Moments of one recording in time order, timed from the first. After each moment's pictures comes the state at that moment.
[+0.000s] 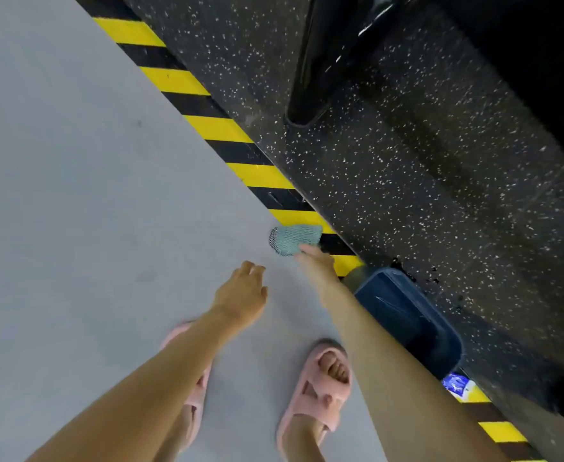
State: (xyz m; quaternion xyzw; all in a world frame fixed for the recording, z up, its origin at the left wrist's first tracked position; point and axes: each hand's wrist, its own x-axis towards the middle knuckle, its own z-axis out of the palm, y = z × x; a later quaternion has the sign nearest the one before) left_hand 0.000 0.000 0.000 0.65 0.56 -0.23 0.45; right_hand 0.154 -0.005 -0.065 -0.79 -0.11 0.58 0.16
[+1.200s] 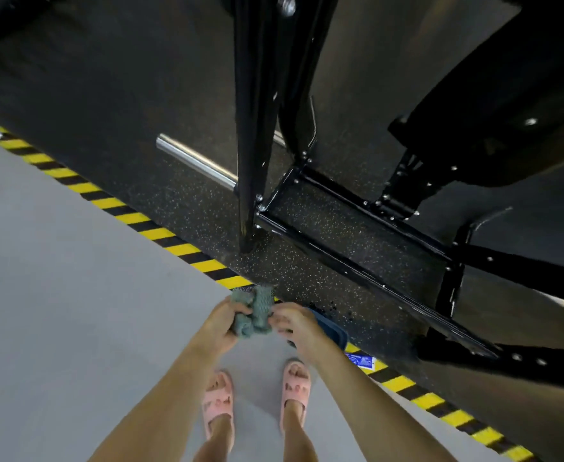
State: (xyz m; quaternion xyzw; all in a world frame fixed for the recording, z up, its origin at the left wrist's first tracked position) left_hand -0.002 0.050 0.496 0.14 0.57 0.10 0.80; right_hand 0.135 -0.027 0.506 -0.69 -0.05 0.65 0.31
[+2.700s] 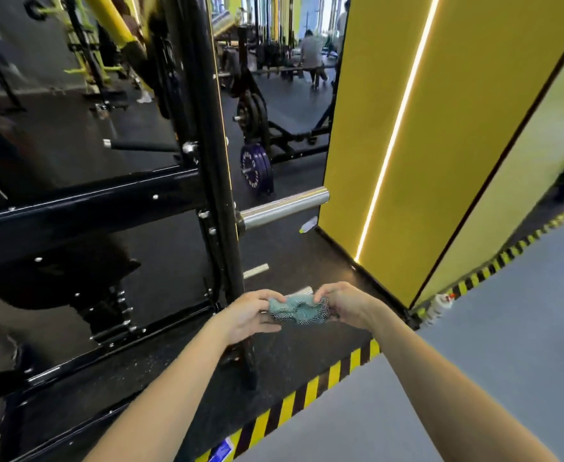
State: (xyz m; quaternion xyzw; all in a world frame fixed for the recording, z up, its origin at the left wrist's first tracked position) left_hand 0.487 -0.475 0.775 0.61 0.12 -0.28 0.73; right_hand 0.519 -0.696 0.799 -0.72 0.05 0.32 0.61
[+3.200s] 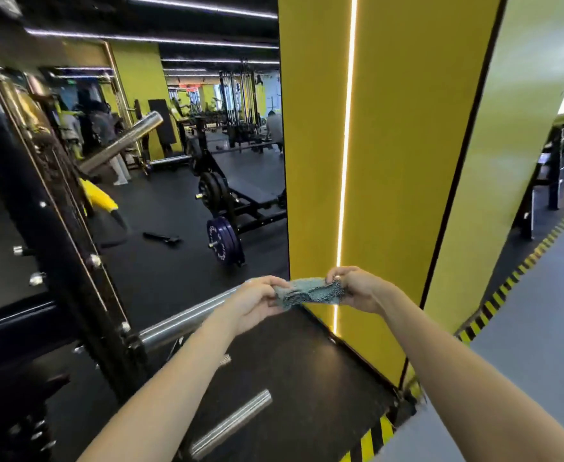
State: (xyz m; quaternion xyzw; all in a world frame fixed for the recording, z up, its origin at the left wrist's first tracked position) left_hand 0.699 -0.649 0.900 0.60 0.00 -0.20 0.78; right_hand 0.712 -0.876 0.912 -0.67 0.03 0.23 0.71
